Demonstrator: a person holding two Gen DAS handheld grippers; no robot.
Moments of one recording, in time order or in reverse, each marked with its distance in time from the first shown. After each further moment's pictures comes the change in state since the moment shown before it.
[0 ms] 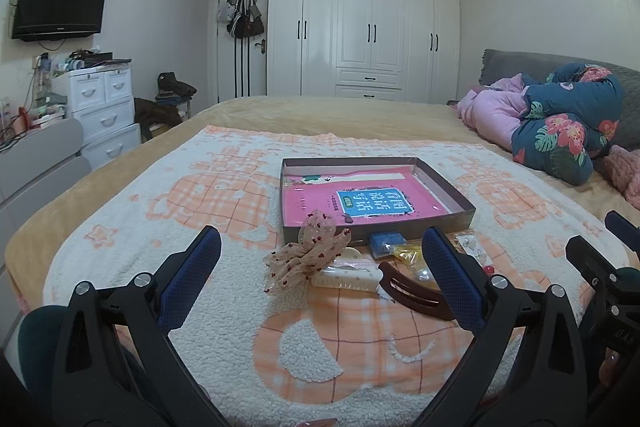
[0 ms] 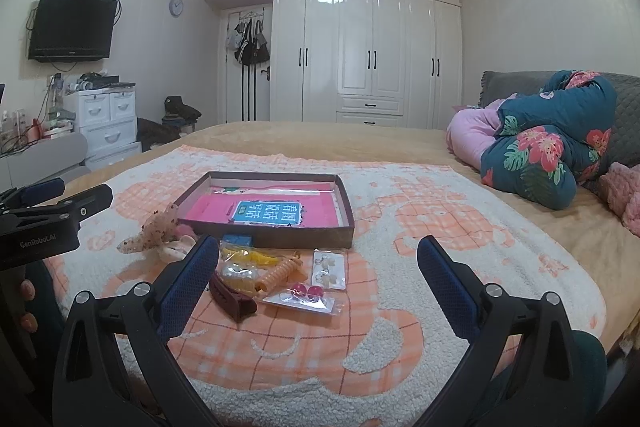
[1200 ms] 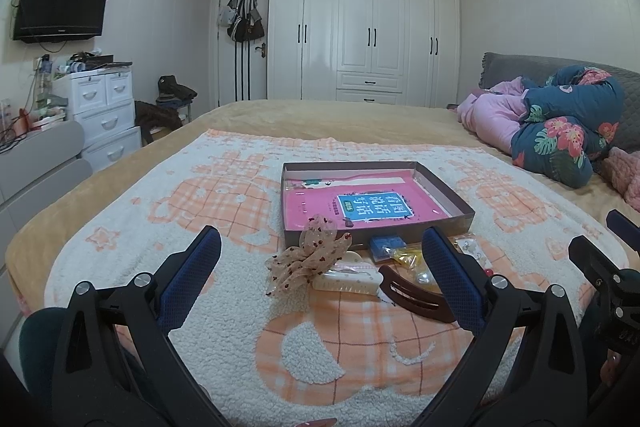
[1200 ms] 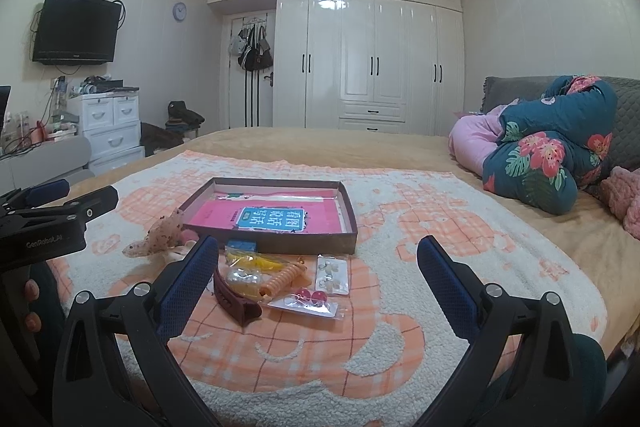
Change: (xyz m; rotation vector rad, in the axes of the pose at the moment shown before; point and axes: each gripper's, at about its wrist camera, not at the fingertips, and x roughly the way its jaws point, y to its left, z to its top) left arm -0.002 0.001 0.002 0.002 -0.012 0.006; right arm -0.003 0.001 -0.002 -0.002 -0.024 0.008
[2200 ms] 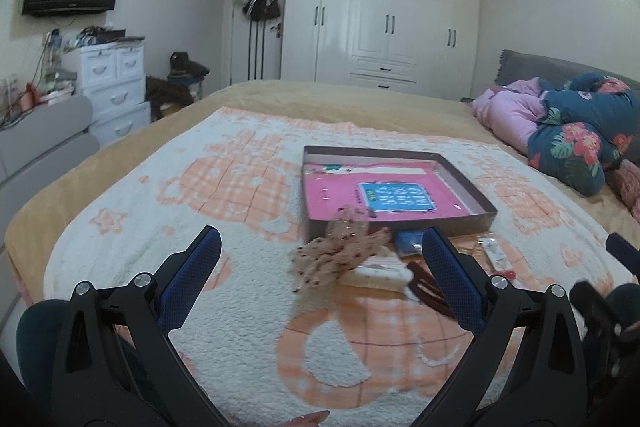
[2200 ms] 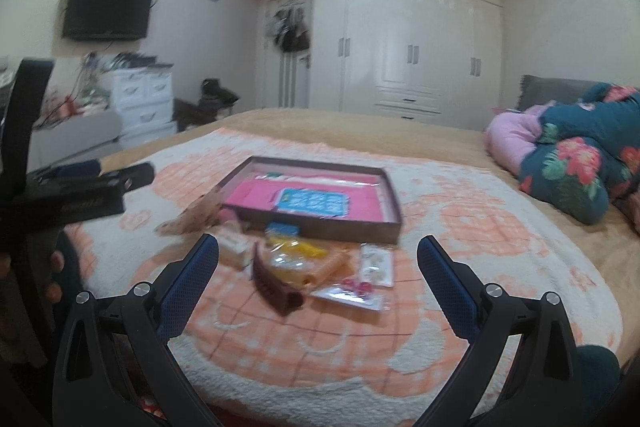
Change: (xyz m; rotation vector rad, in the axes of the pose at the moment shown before) left arm 0.021 0.030 0.002 -0.065 0.071 0.036; right arm 0.014 0.033 -0.001 -0.084 0.073 0.136
